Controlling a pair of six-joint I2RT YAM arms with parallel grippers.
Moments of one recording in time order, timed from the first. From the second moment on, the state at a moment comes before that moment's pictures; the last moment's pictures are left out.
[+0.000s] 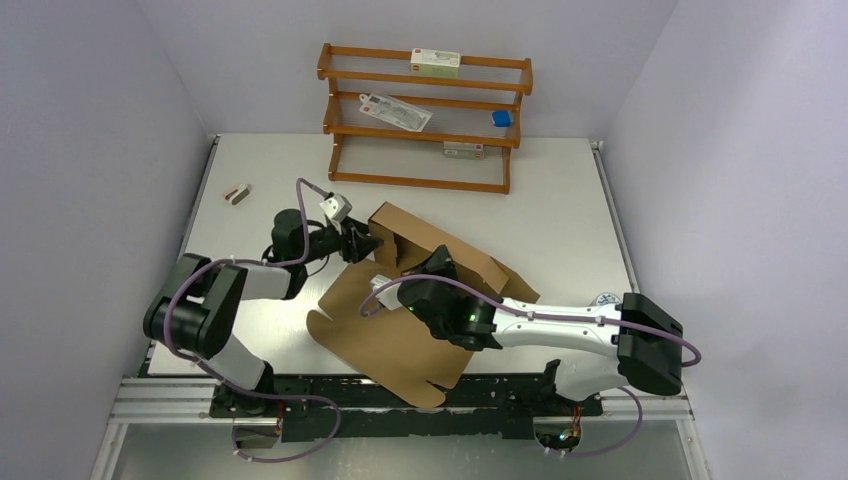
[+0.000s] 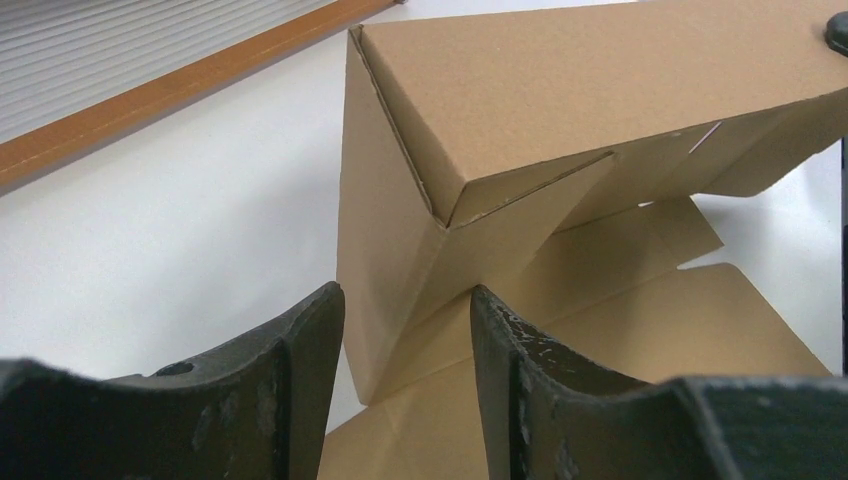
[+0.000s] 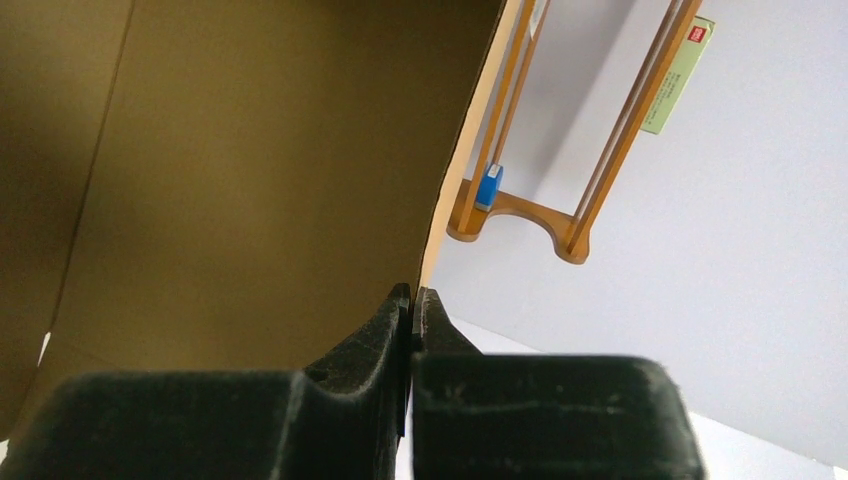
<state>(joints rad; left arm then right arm) -0.31 1.58 0.51 0.92 0.74 -0.10 1.24 1.35 0.80 -0.06 0.91 -1.17</state>
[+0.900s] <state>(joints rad) -0.42 1.66 0.53 1.06 0.53 -0.04 1.27 1.43 0.81 -0.04 1.01 -1.23</state>
